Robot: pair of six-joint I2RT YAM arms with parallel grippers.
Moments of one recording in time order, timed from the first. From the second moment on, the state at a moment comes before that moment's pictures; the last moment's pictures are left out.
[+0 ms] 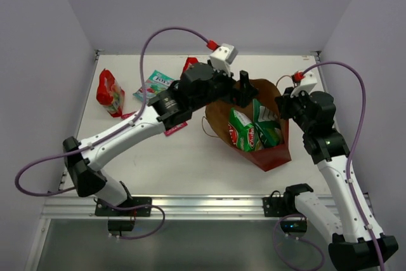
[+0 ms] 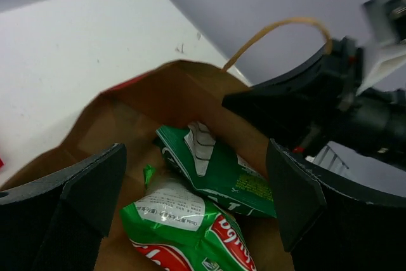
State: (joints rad) left arm -0.95 1.52 1.59 -0.22 -0.06 -0.41; right arm 0.18 0.81 0.91 -0.39 -0.10 0.07
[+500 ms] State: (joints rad) left arm -1.00 1.87 1.66 -0.26 -0.05 -0.52; right arm 0.18 0.81 0.91 -0.39 -0.10 0.08
